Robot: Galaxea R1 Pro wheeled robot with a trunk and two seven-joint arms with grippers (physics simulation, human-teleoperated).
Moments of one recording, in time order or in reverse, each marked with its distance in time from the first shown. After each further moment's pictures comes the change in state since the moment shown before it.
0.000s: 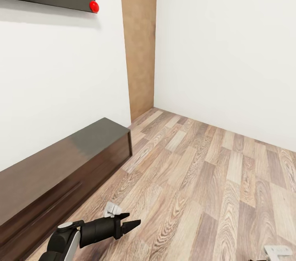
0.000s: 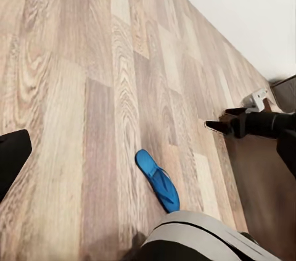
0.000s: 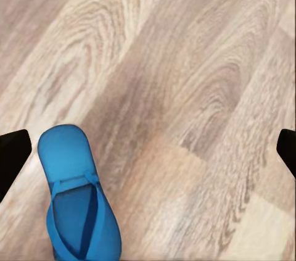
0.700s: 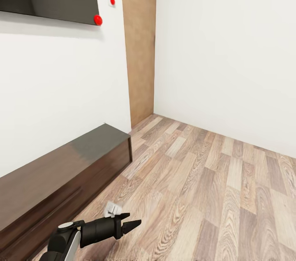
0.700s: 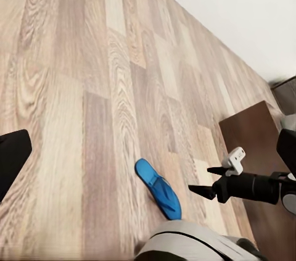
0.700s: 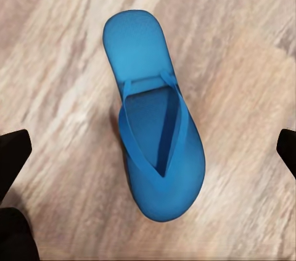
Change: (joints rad) left arm 0.000 -0.002 -0.002 0.000 -0.001 0.000 0.001; right arm 0.000 0.100 0.010 0.445 -0.002 -0.317 -0.002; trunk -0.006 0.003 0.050
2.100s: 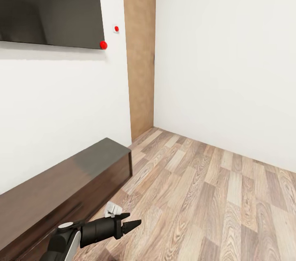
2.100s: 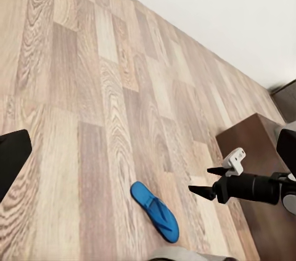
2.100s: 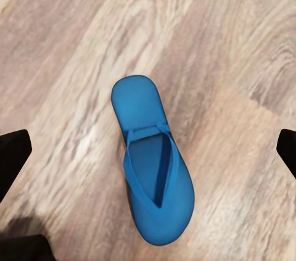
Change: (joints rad) left arm 0.000 0.000 0.000 0.000 0.000 0.000 0.001; right arm 0.000 0.001 0.002 0.001 0.000 0.000 0.000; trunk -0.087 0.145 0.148
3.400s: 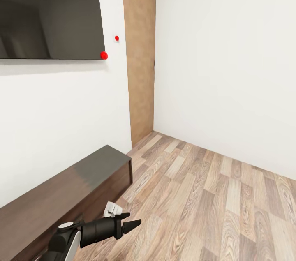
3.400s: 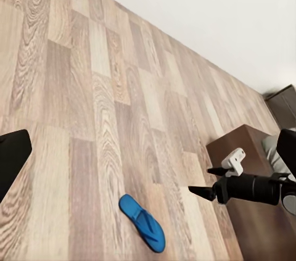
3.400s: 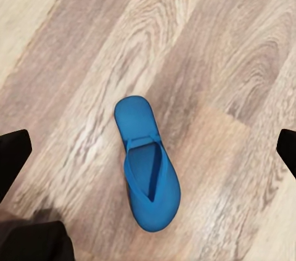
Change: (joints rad) left arm 0.000 -0.001 0.000 0.000 0.000 0.000 0.002; right arm 0.000 0.000 0.001 -0.001 0.000 0.000 0.002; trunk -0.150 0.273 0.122
